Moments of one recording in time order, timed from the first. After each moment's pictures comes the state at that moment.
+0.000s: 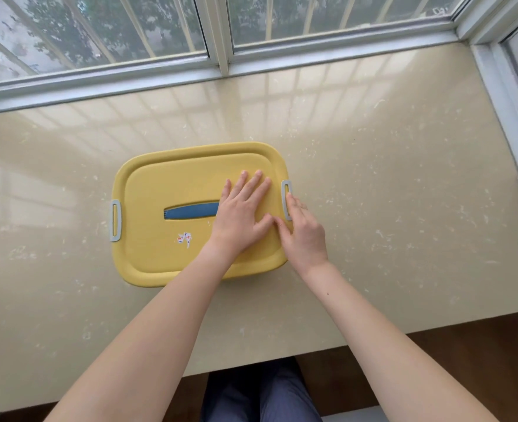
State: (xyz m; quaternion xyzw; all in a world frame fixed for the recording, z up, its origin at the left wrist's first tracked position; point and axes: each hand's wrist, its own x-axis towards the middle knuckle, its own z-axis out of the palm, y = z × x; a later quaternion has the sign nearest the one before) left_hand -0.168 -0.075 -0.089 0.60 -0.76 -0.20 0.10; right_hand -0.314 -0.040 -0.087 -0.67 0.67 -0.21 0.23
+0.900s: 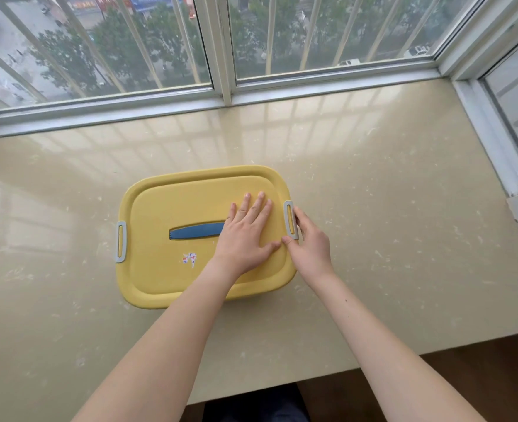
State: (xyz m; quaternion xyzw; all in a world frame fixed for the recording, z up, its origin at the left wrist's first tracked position) left_hand -0.165 -0.075 -0.088 0.58 -0.79 -0.21 0.01; right_hand -0.321 -0.055 -0.076 -0.51 0.69 -0.27 0.43
